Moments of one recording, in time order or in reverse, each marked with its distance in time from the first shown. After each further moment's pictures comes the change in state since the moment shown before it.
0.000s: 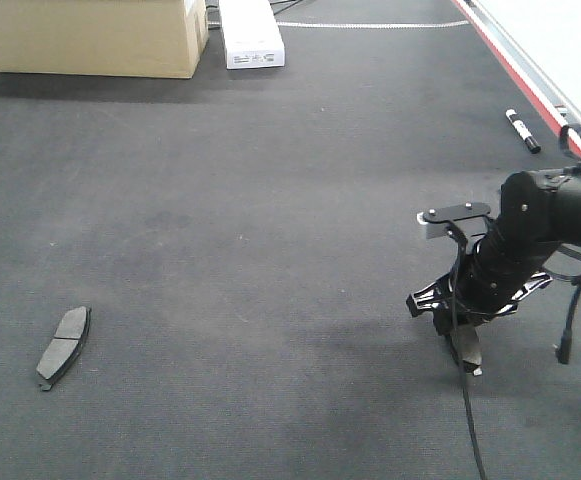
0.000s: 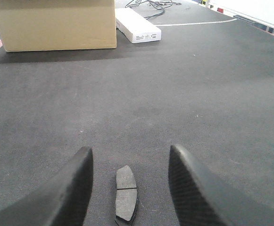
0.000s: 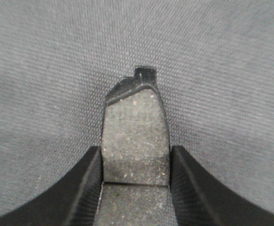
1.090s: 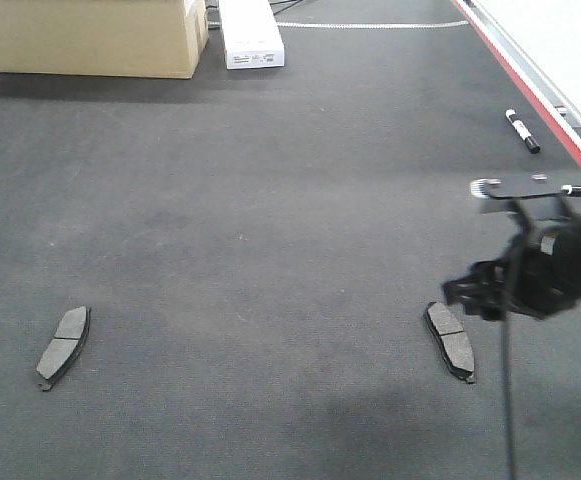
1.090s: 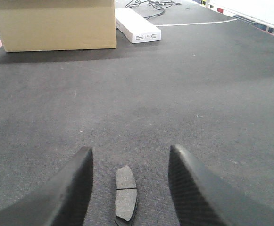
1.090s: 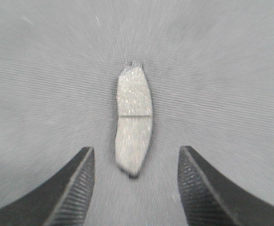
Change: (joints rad) left arm 0.000 0.000 0.000 0.000 0.000 0.000; right arm 0.000 -0.464 0.278 -0.011 -0.142 0.095
